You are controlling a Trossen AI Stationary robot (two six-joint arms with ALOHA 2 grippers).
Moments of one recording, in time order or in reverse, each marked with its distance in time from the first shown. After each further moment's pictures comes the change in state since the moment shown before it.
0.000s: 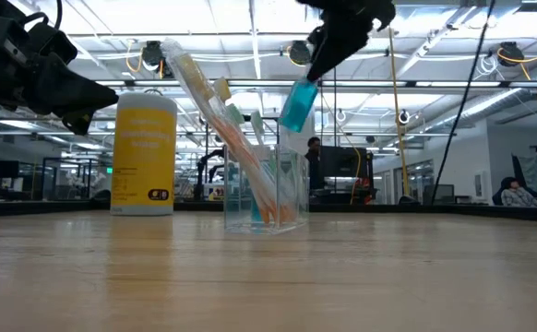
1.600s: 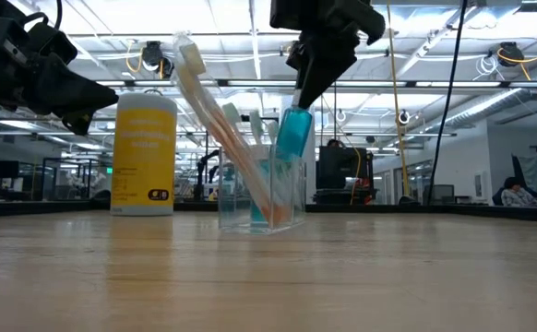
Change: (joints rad) left arm 0.000 0.000 0.000 0.000 0.001 0.000; right arm 0.060 0.201 0.135 -0.122 -0.052 0.049
